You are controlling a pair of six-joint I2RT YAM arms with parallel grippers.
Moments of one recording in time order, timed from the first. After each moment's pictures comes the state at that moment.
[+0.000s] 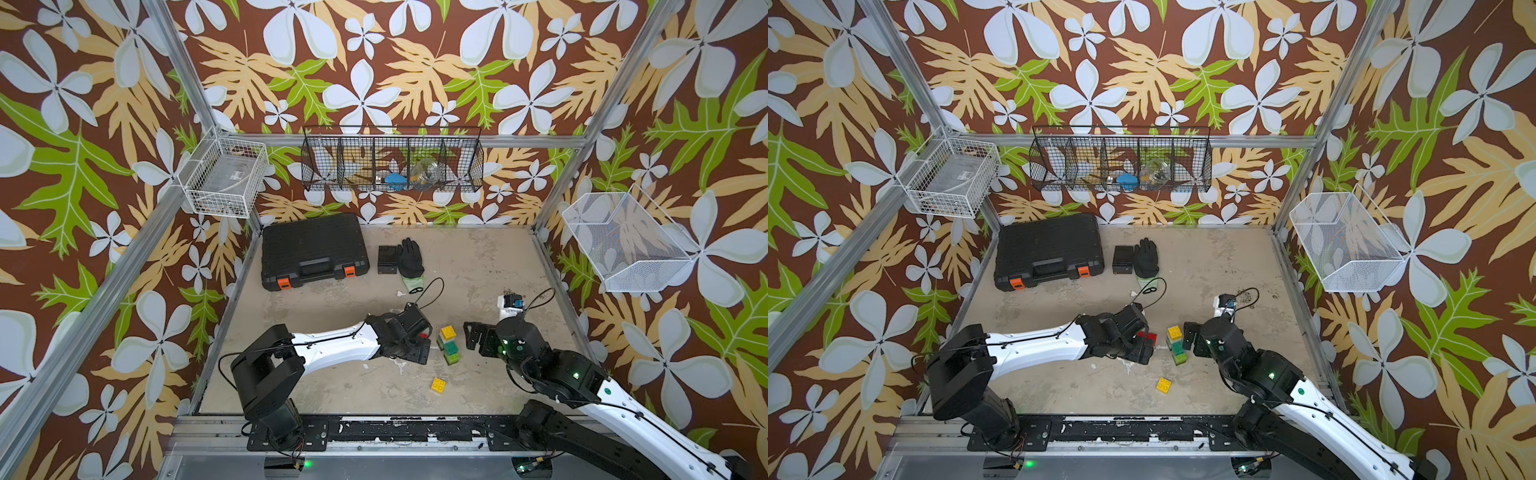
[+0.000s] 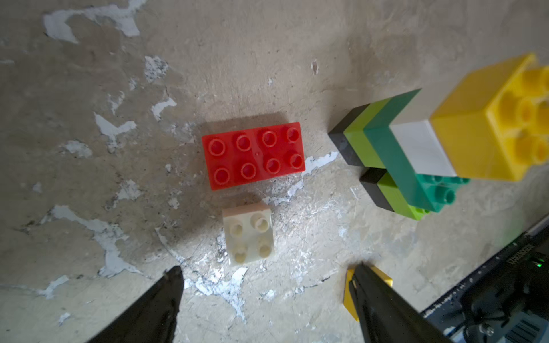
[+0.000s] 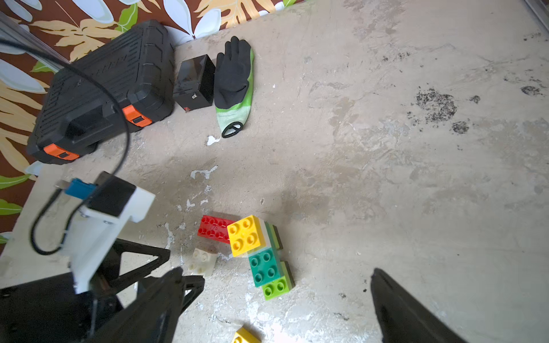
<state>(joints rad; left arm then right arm) -1.02 1.67 1.05 -0.49 -0.06 -0.71 0.75 0.69 0.77 -0.82 0.37 0.72</state>
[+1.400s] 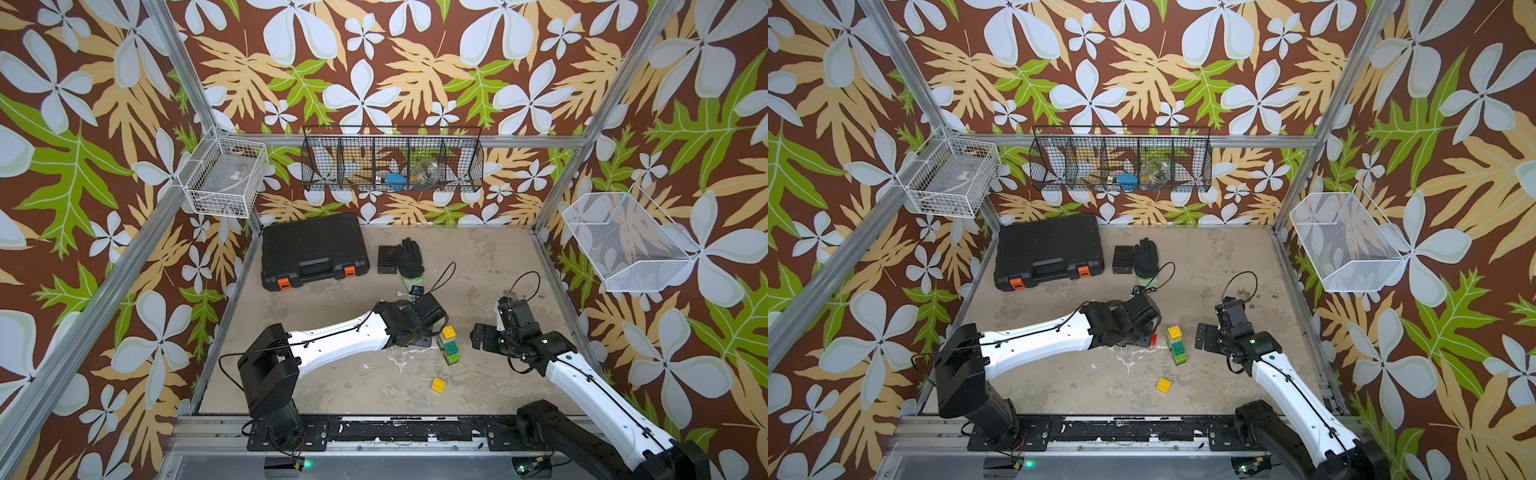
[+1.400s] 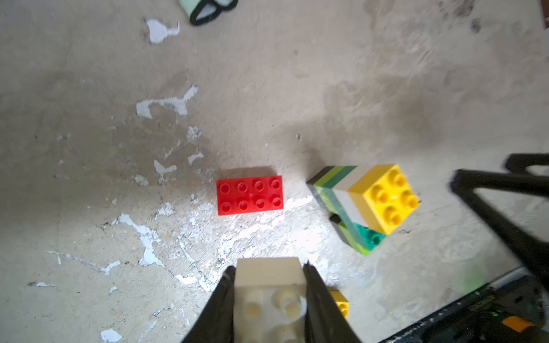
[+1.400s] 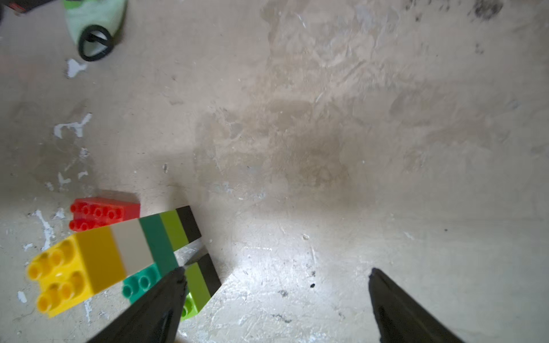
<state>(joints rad) -1.06 1.68 1.35 -0.73 -0.21 -0.80 0.30 0.95 0.59 -0.68 0.02 0.48</state>
